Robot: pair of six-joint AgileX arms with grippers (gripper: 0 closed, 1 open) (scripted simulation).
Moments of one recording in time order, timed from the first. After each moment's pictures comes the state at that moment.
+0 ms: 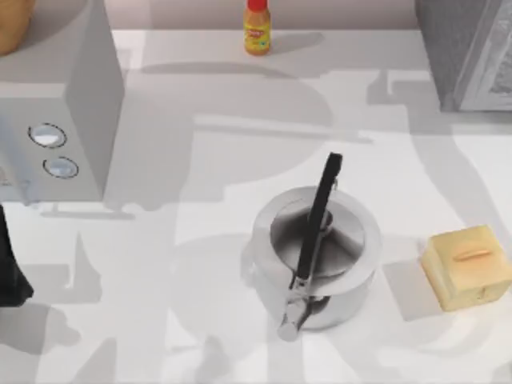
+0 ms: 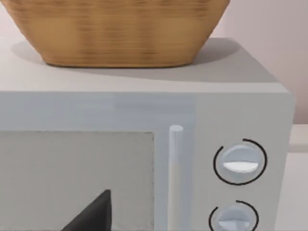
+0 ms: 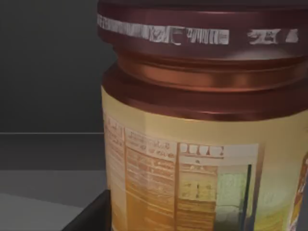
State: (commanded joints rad) left arm 0.00 0.00 0.00 0.00 0.00 0.00; right arm 0.33 1.37 1.76 -0.39 0.35 0.01
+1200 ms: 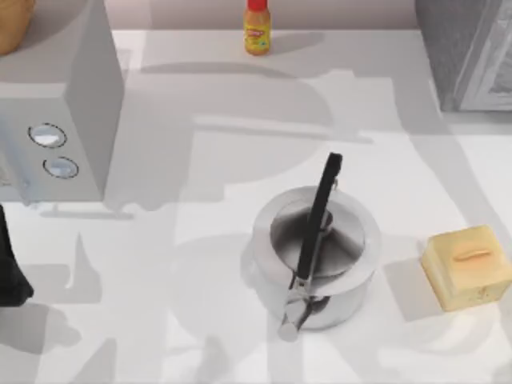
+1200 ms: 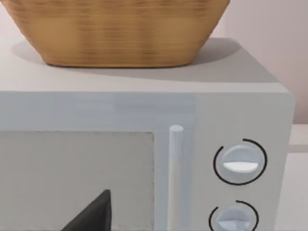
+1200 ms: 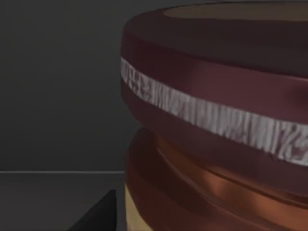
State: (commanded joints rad) left arm 0.00 0.00 0.00 0.00 0.00 0.00; right arm 0.29 1.58 1.94 -0.36 0.32 0.01
